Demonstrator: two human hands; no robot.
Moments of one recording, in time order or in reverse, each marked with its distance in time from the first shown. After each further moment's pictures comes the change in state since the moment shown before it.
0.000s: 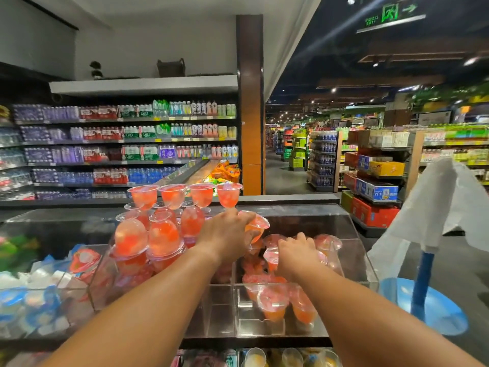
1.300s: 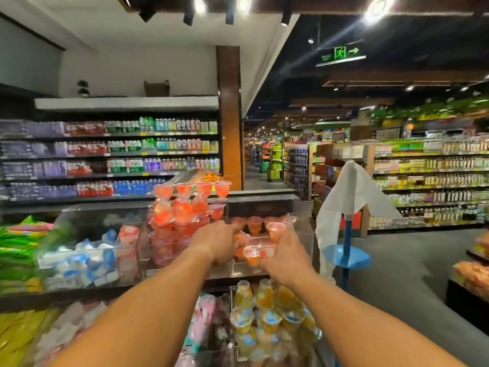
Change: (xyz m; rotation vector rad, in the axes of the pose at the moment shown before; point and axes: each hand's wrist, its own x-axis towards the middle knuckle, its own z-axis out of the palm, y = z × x) left_hand -0.217 0.053 -0.090 0.081 -0.118 0.065; right_hand -0.301 -0.041 -0.076 0.757 0.210 0.253
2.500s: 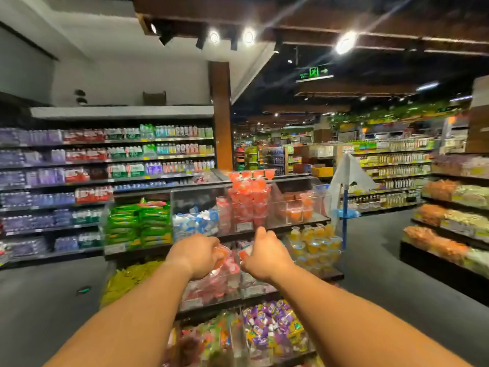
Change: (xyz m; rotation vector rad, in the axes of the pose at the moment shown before) left_hand -0.475 -0.330 -0.082 -0.018 -0.034 0.052; right_hand -0.444 -0.386 0.138 -0.158 -0.028 0.005
